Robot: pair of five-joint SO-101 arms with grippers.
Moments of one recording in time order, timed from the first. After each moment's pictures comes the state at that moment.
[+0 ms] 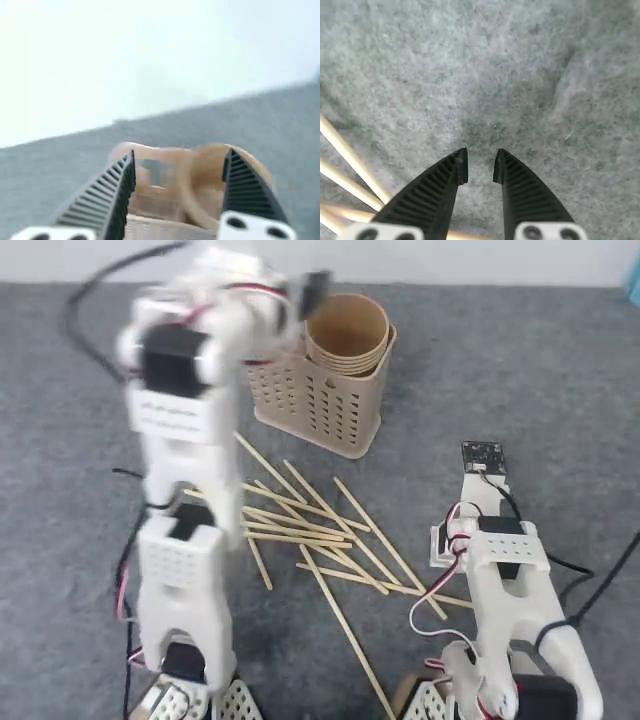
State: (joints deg) left arm 4.3 34.2 -90.8 98.8 5.1; right arm -1.5 -26.2 64.1 48.5 -1.1
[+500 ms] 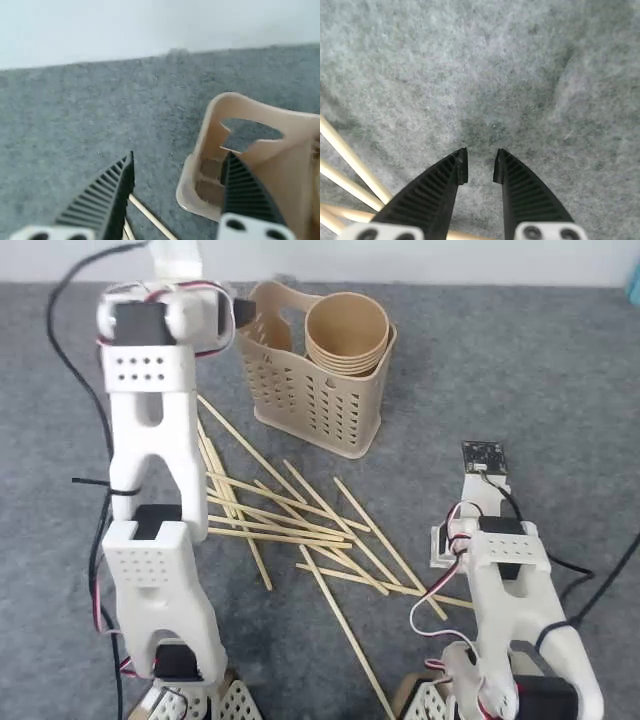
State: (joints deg) left arm -5.9 33.0 -54.0 81.0 0.6; right arm -1.5 -26.2 64.1 48.5 -1.1
